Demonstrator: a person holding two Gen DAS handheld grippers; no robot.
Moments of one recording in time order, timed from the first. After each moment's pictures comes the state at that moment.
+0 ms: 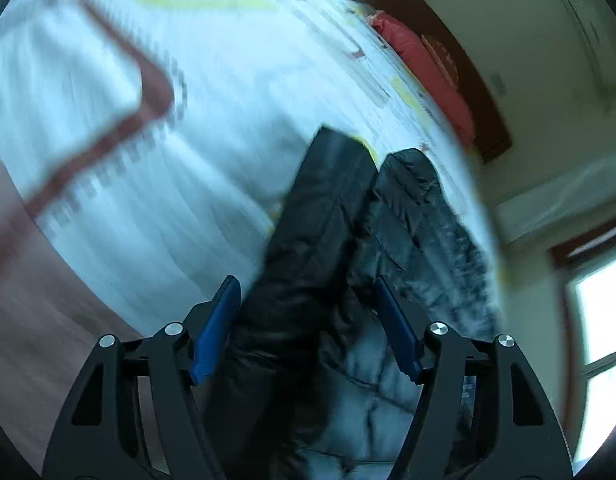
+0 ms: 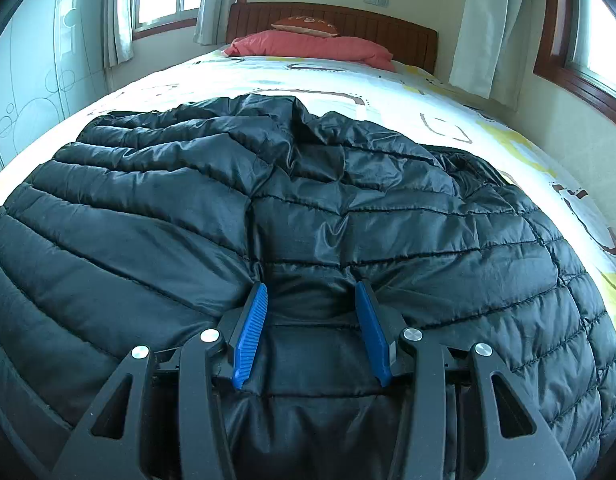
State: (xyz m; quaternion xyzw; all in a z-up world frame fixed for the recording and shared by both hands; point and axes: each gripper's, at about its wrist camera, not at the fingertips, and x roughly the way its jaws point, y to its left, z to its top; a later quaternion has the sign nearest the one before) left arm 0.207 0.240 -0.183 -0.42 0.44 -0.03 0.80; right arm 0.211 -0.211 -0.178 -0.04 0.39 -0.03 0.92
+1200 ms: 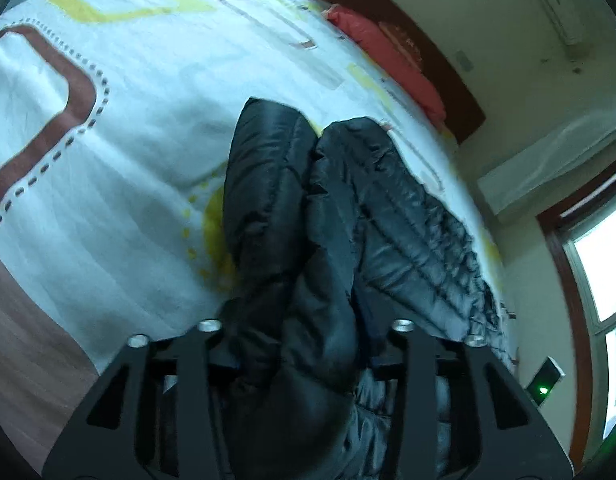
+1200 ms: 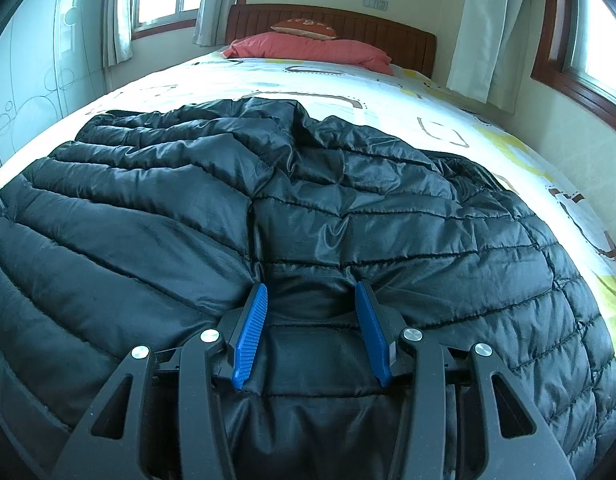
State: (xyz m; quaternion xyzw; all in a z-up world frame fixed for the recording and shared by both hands) left arm 0.214 0.188 -0.174 -0.33 0.41 -0.07 0.85; right arm 0.211 -0.210 -0.178 -0.05 0.39 -0.03 0.92
